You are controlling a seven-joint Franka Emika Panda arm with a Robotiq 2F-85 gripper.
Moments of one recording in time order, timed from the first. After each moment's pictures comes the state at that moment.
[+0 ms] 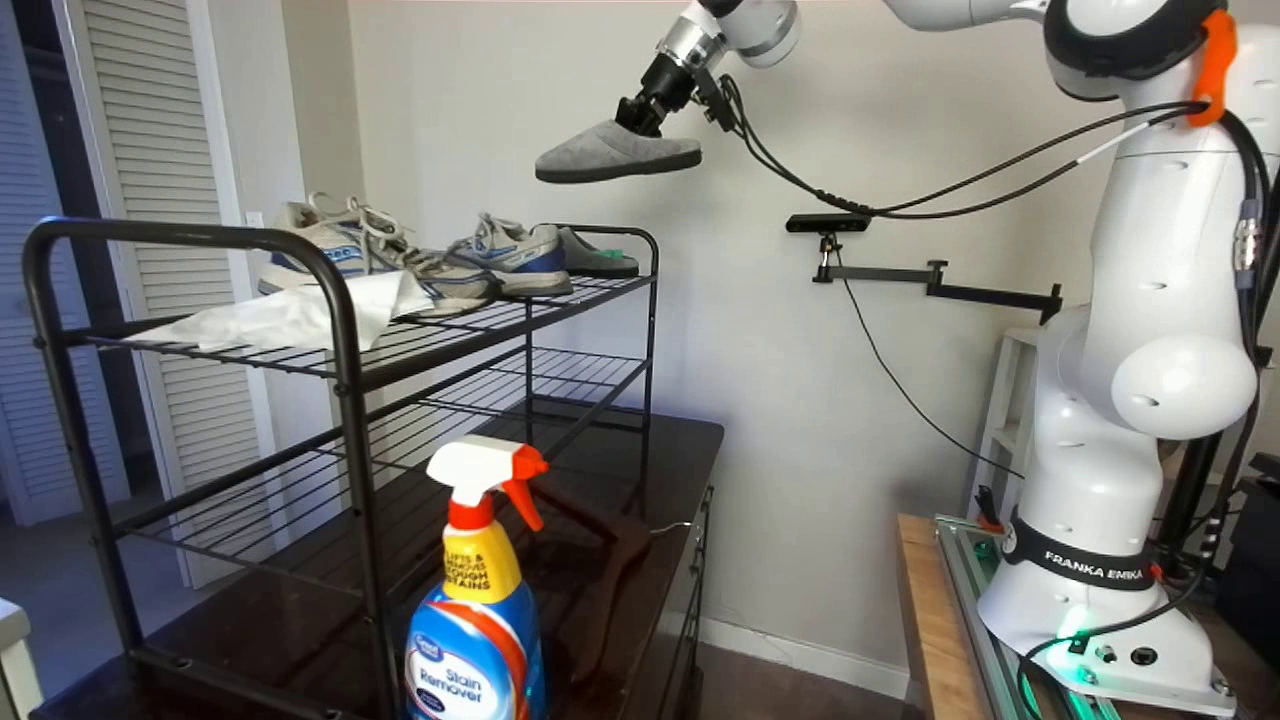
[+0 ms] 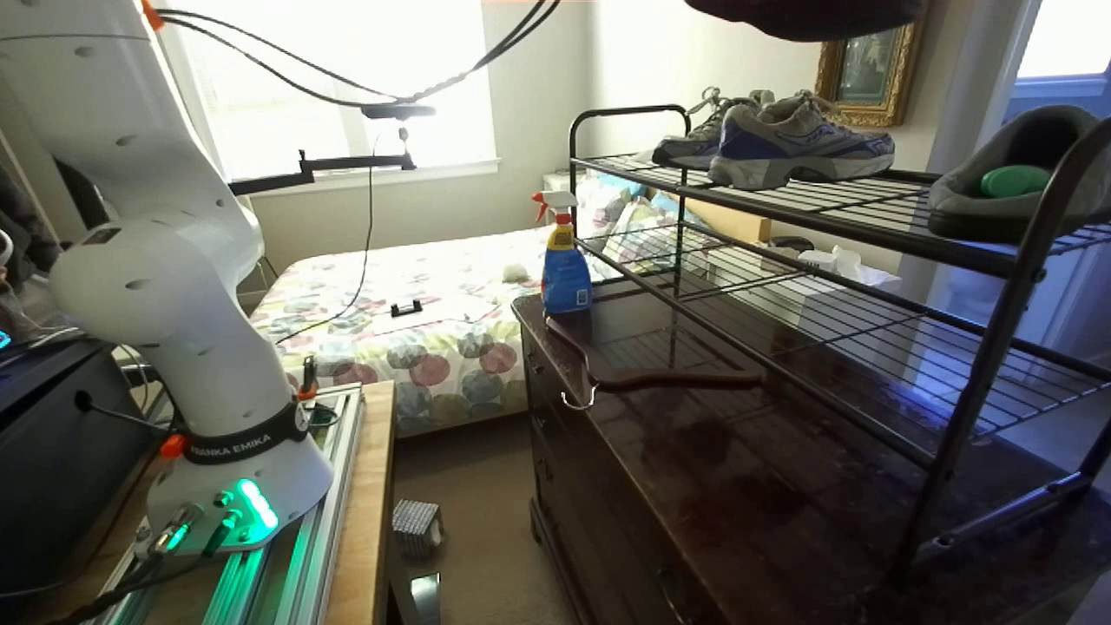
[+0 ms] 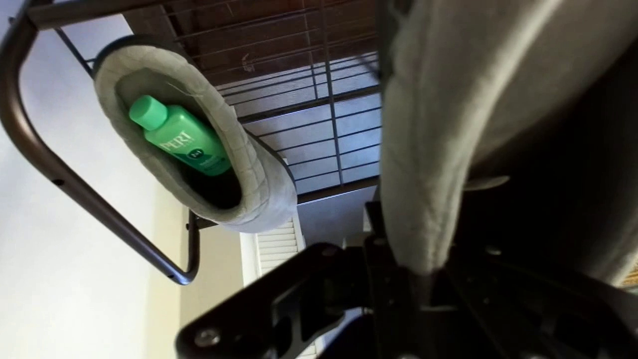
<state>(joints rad) -0.02 -0.03 -0.32 -1.61 0.34 2.10 -0.33</state>
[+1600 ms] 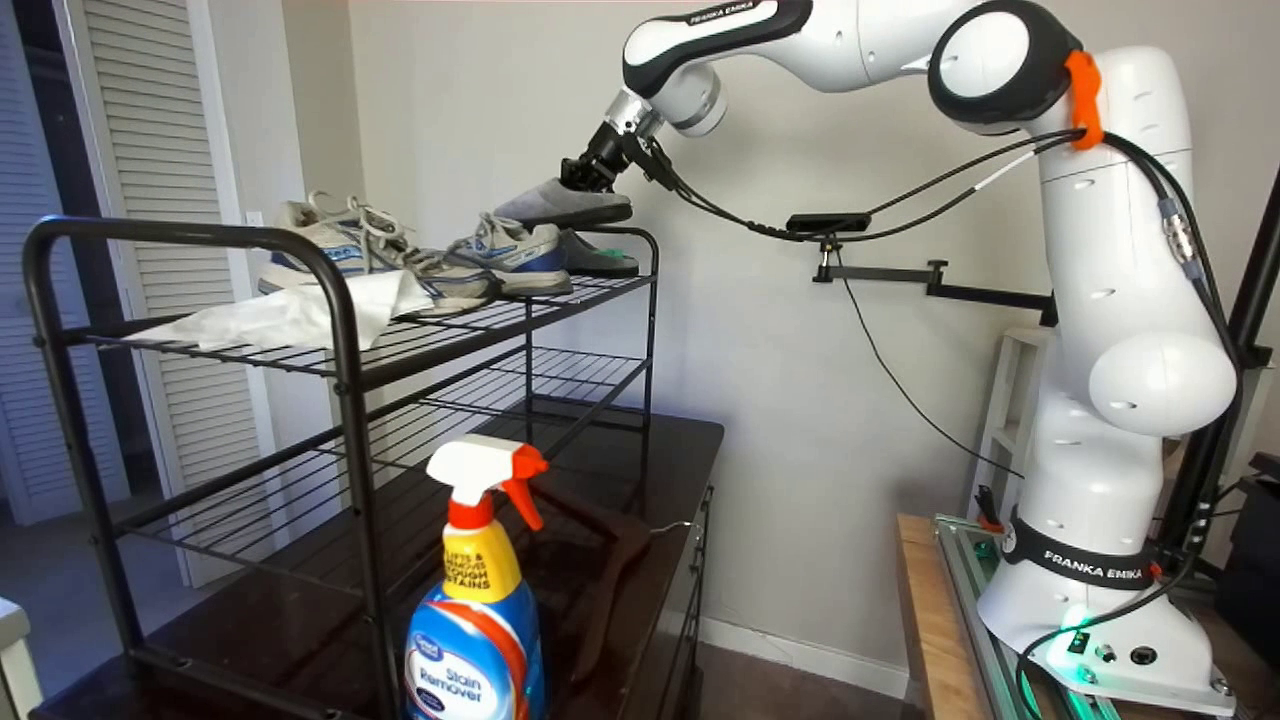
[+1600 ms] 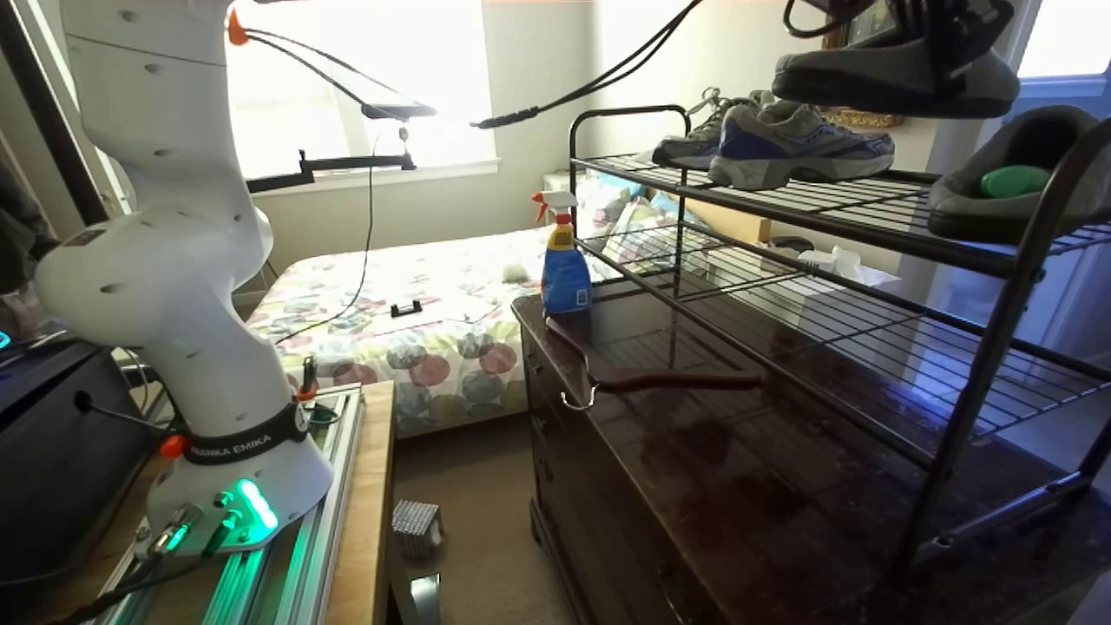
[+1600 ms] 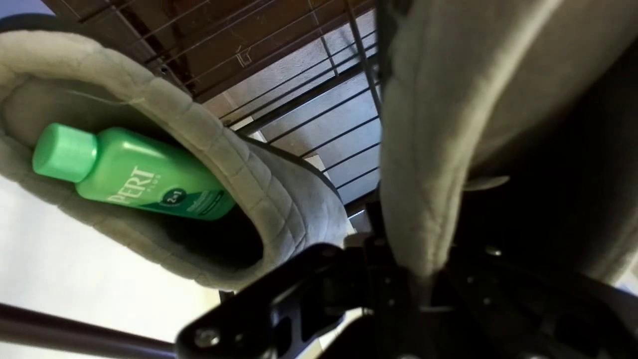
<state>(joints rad) -0.15 0.26 -0.18 -1.47 0.42 2.27 -0.12</state>
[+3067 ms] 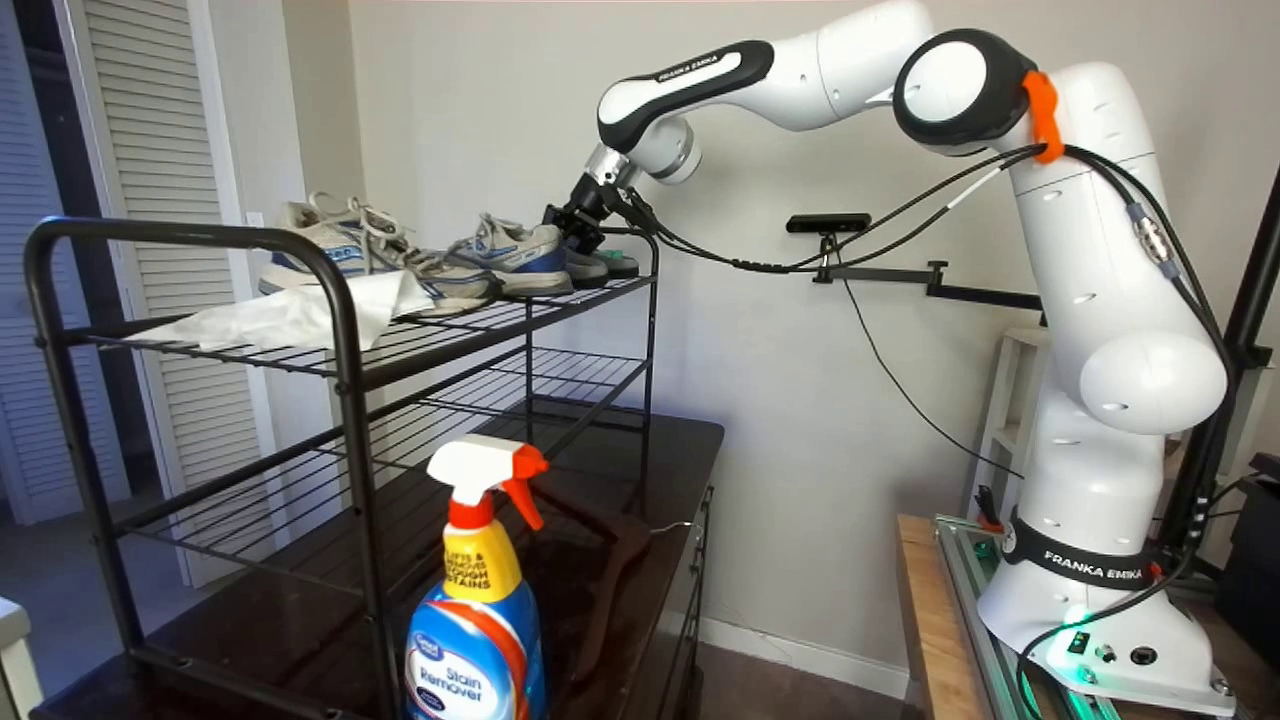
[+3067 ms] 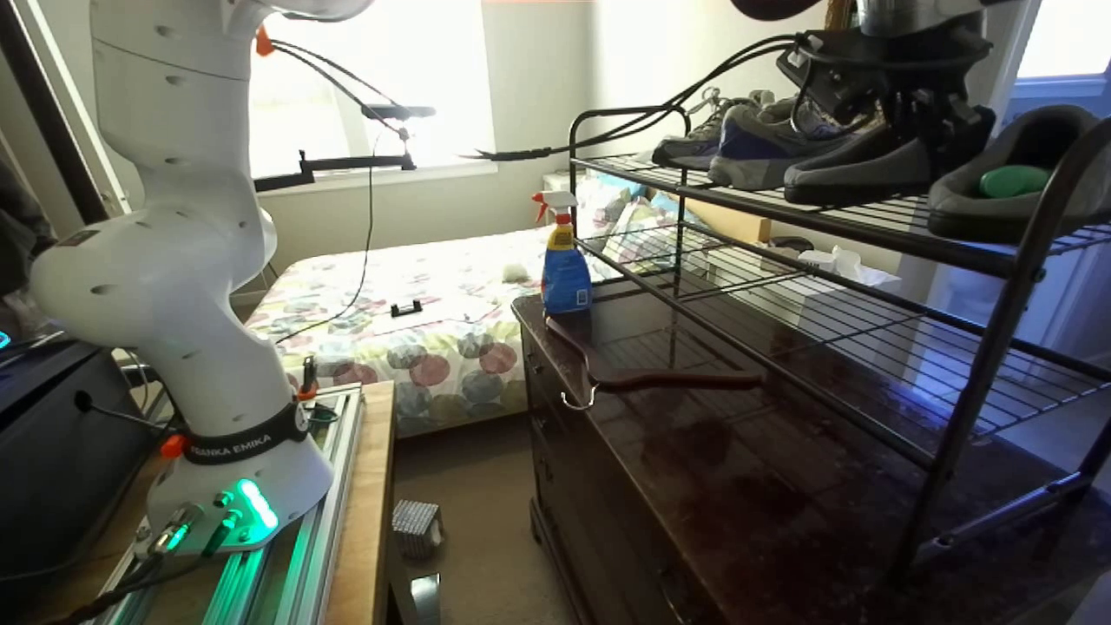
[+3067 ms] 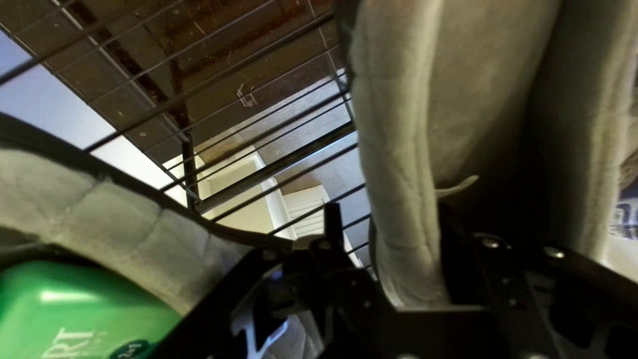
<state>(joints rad) -0.21 0.36 -0.09 -1.48 0.41 2.33 -0.13</state>
